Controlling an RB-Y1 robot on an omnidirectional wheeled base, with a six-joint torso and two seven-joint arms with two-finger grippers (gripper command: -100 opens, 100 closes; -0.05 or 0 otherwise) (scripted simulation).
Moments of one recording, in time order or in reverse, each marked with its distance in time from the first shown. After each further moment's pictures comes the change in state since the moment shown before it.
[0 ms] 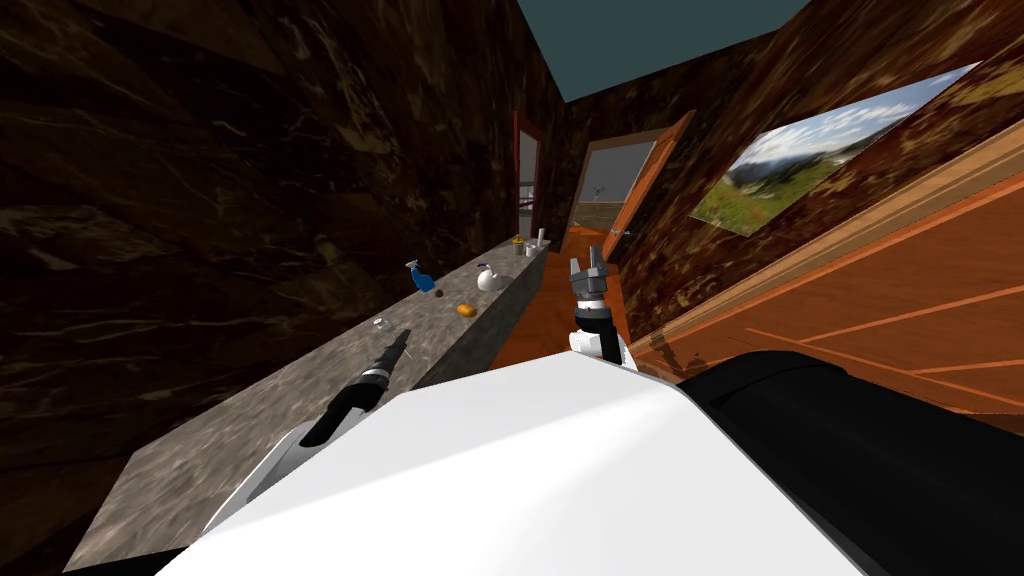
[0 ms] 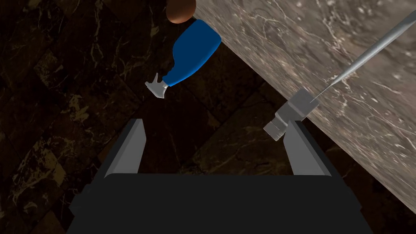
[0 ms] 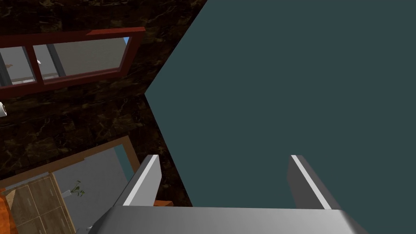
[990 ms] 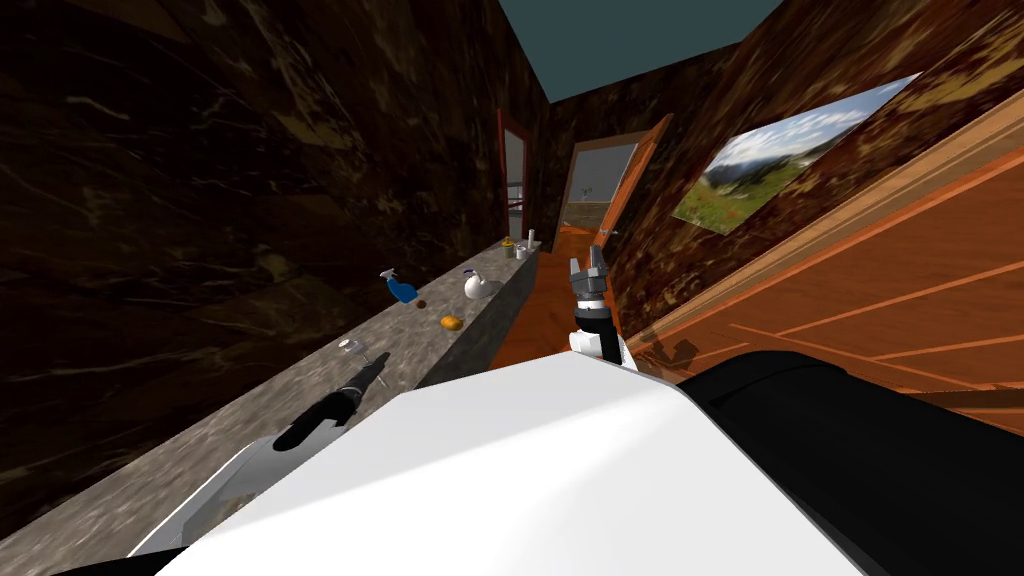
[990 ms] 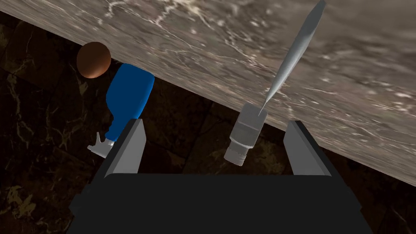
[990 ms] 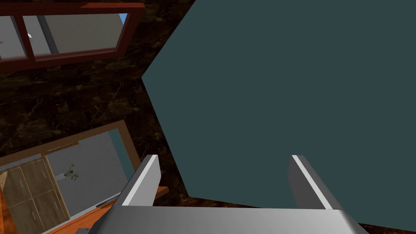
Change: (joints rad) left arm 0.042 0.153 0.060 0.103 0.040 0.253 -0.049; right arm 0.000 0.000 0.000 0.000 0.000 0.000 0.000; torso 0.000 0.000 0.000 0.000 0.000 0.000
